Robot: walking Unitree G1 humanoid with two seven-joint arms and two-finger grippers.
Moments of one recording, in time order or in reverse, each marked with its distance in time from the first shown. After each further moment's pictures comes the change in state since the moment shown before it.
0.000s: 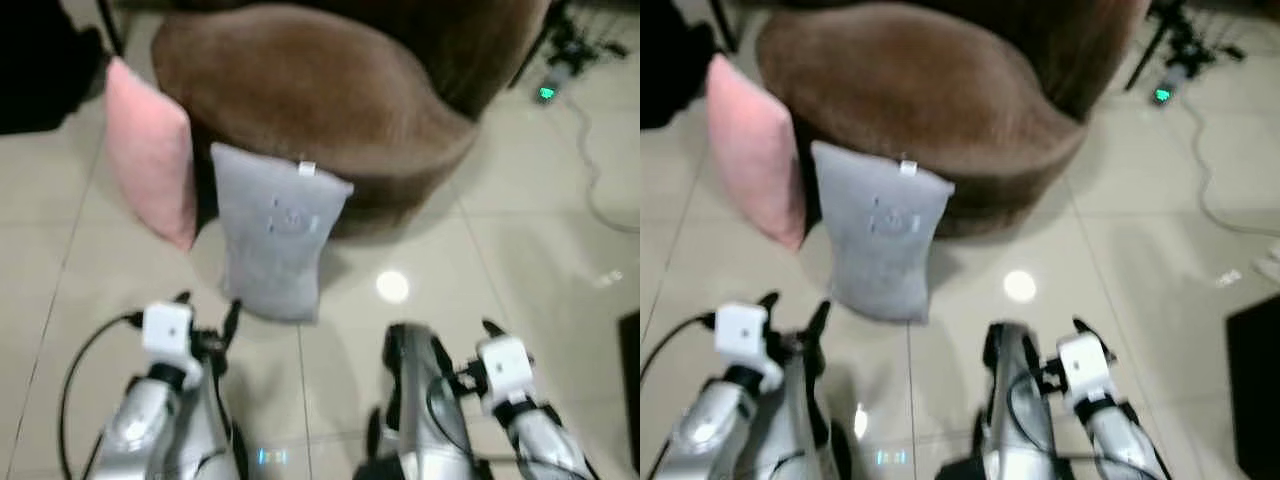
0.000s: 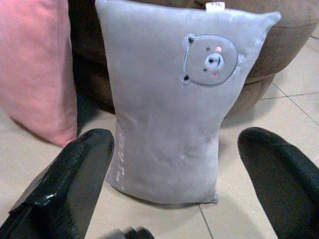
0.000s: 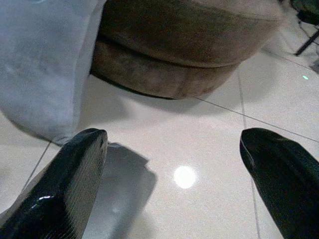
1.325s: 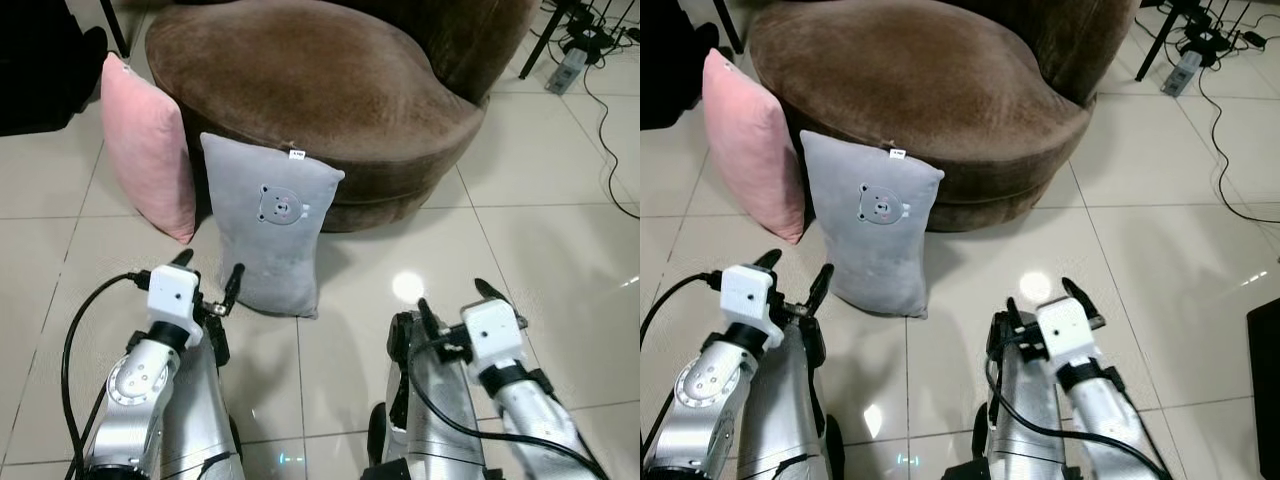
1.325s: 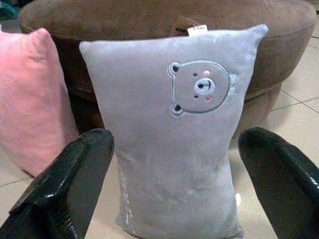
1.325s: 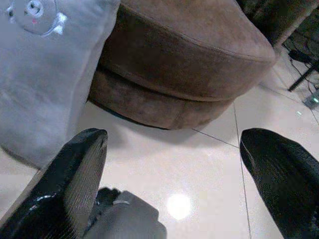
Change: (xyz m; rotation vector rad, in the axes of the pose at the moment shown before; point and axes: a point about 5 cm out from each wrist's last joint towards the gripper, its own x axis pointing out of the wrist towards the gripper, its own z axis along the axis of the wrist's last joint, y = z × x) left arm 0.029 0.012 0.024 0.125 -0.106 -0.037; right arm 0.007 0.009 0.065 -0.089 -0.095 -0.019
